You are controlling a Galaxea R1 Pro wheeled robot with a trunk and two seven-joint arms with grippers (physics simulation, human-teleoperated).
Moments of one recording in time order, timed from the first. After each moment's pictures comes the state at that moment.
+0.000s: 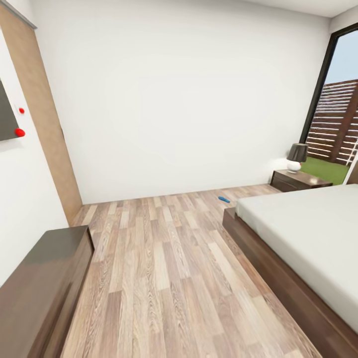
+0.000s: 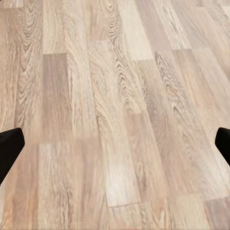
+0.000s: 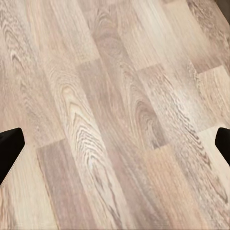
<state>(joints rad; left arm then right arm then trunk) -0.01 -0.02 0.02 -0.66 0.08 -0.30 0.00 -0.01 -0.04 -0.09 -0.64 -0.04 -0.08 -0.01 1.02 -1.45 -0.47</state>
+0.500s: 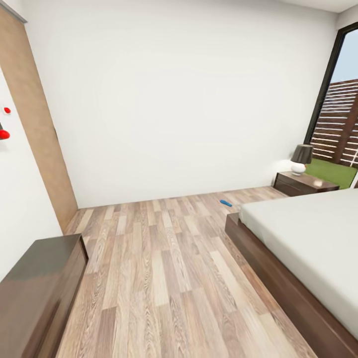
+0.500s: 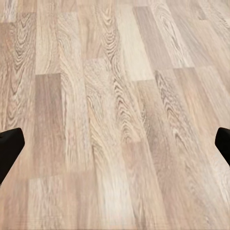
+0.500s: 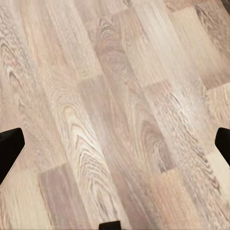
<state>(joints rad) -0.01 -0.02 0.02 -0.66 0.08 -0.30 0.00 -0.01 -0.04 -0.09 -0.59 -0.04 -0.08 -0.01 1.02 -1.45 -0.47</state>
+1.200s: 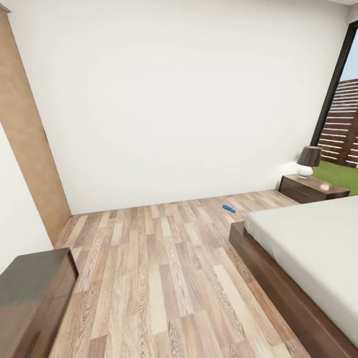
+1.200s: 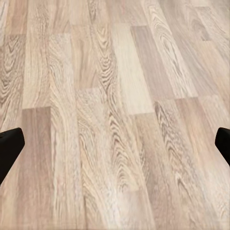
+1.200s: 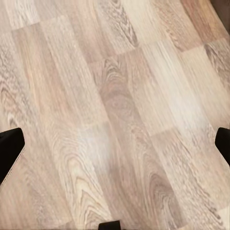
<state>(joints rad) -0.01 -0.02 0.02 -0.66 0.08 -0.30 0.00 -0.01 -0.04 -0.09 -0.59 -0.04 -0.08 -0.01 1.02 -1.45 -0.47</state>
